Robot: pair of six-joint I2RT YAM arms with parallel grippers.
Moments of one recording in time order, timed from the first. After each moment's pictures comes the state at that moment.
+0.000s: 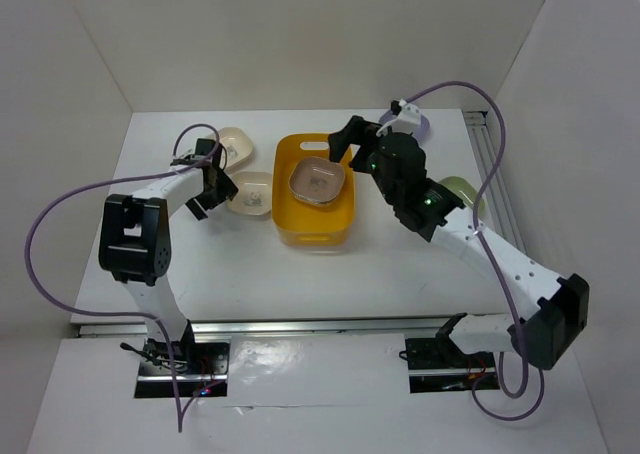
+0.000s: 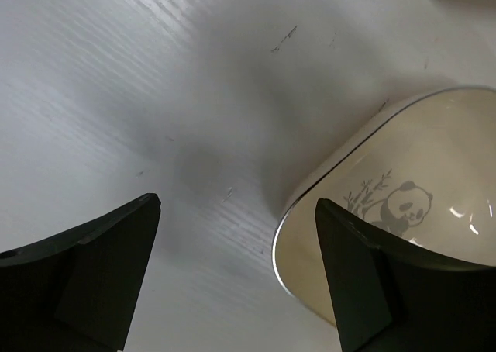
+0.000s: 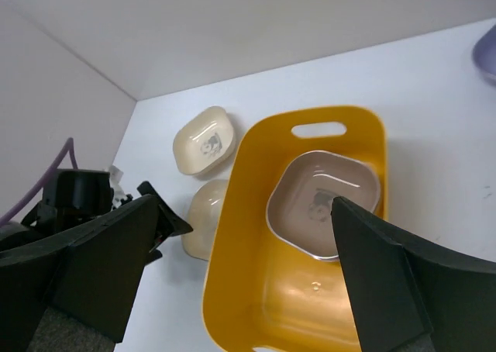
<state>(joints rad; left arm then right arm) -0.08 1.80 1.25 -0.59 -0.28 -0.81 0.69 1.31 1.22 -0.07 0.40 0.58</state>
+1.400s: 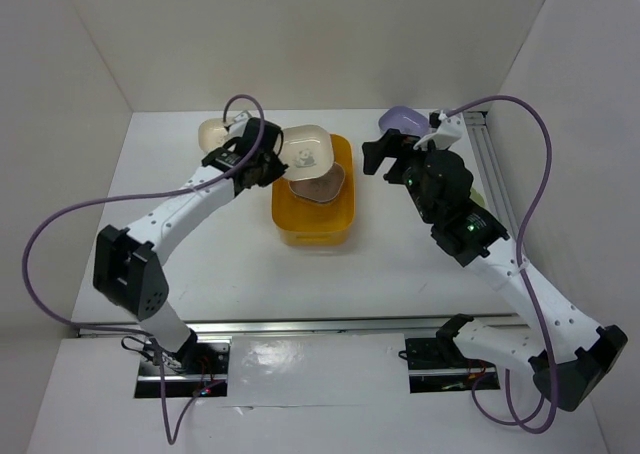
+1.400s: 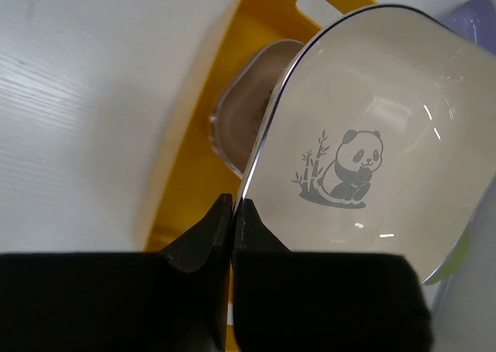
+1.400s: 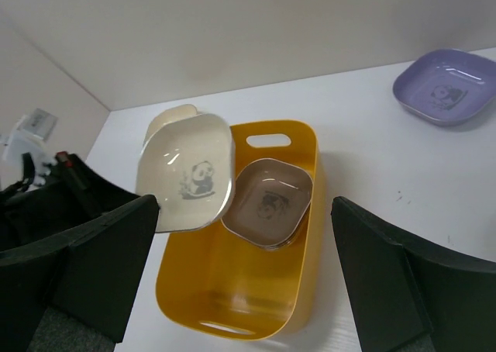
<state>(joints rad) -0.47 1.58 1.43 -0.61 -0.31 -0.96 0.61 1.02 1.10 -0.15 0.38 0.43</state>
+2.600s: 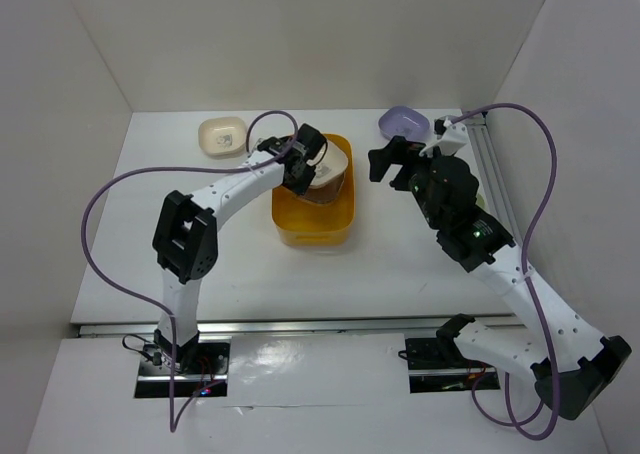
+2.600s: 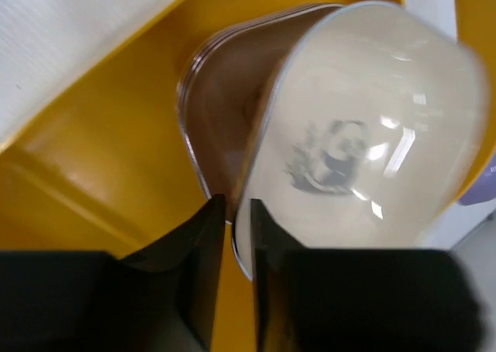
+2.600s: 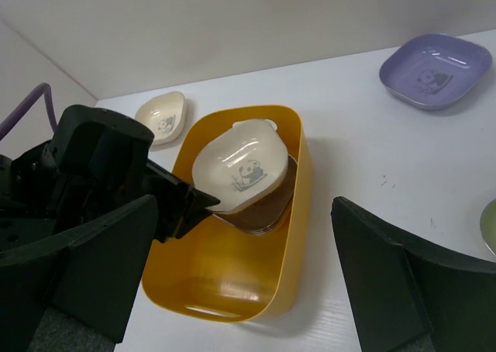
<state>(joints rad) -0.60 2.01 1.79 -0.91 -0.38 -1.63 0.58 0.97 1.06 -0.20 0.36 0.43</state>
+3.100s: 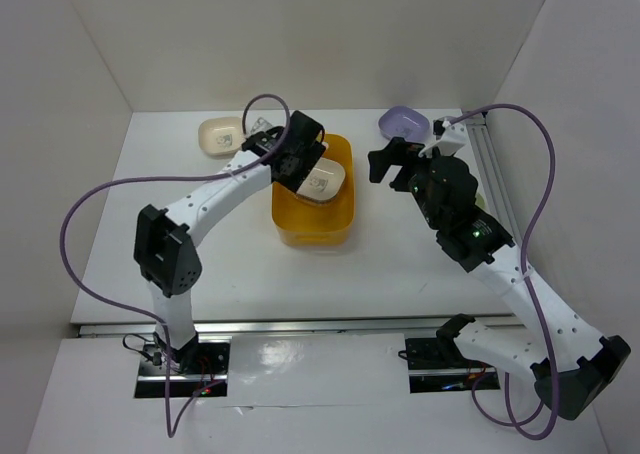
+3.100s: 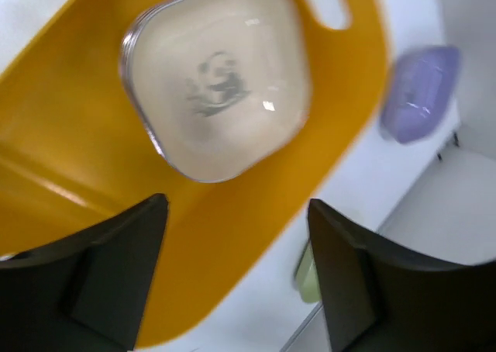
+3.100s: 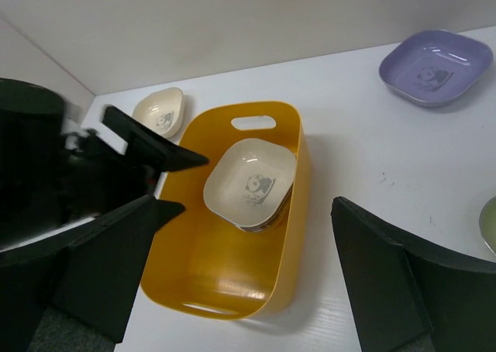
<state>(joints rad) -0.62 1.92 1.80 -0.87 -0.36 -1.55 0.57 0.97 1.05 -0.20 0.35 0.43</state>
